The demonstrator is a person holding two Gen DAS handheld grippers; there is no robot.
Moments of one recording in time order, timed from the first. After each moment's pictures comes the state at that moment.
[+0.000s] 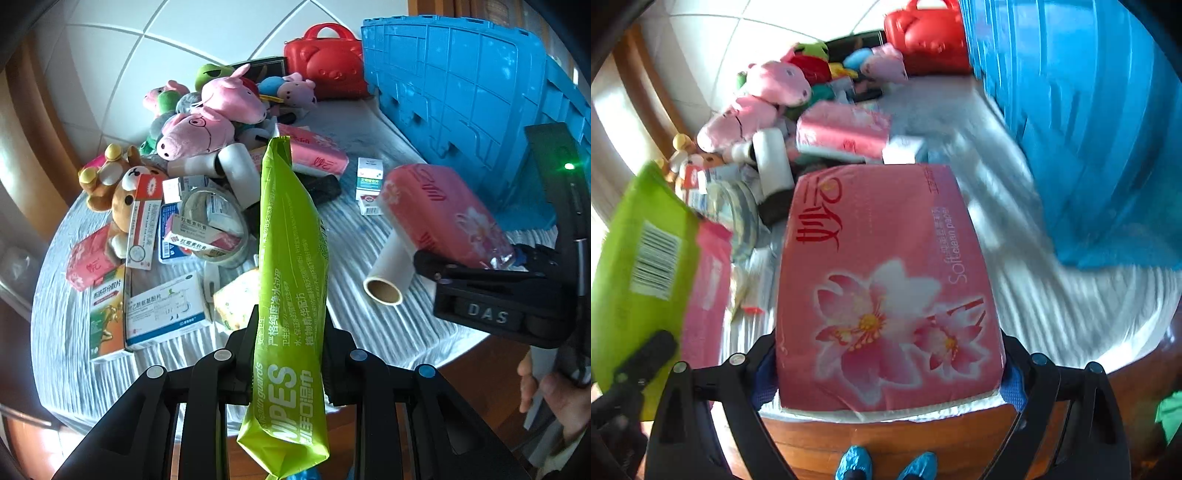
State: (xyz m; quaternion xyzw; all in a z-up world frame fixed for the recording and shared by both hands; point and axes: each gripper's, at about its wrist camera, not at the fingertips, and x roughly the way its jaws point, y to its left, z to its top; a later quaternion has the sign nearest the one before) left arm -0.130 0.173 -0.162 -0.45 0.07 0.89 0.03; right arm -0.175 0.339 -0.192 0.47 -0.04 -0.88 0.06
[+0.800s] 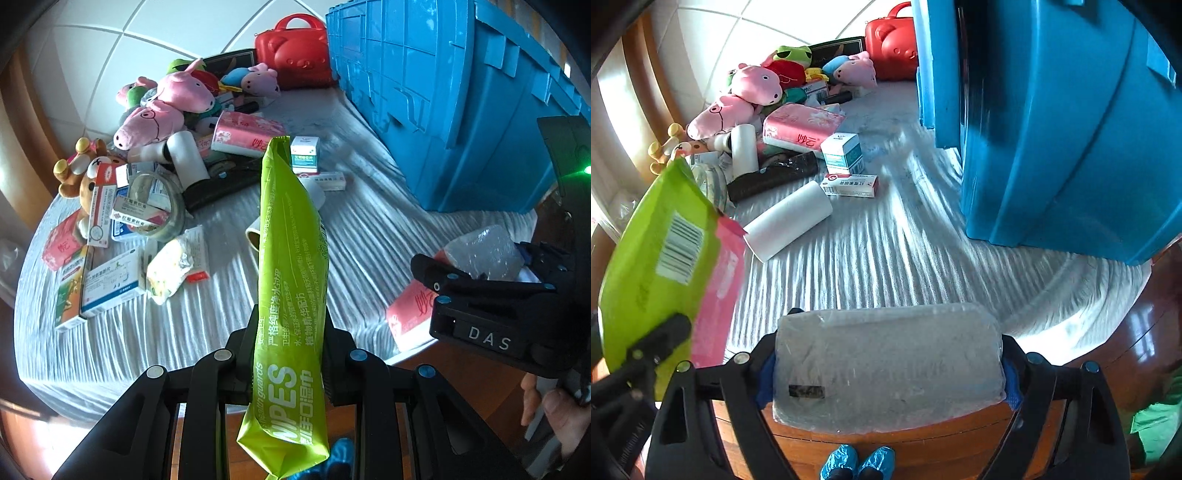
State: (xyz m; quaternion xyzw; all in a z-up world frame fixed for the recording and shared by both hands) left arm -0.095 0.249 -0.174 -0.47 0.07 0.88 0.05; right arm -0.130 0.404 -0.187 0.47 -0.01 -0.88 0.05
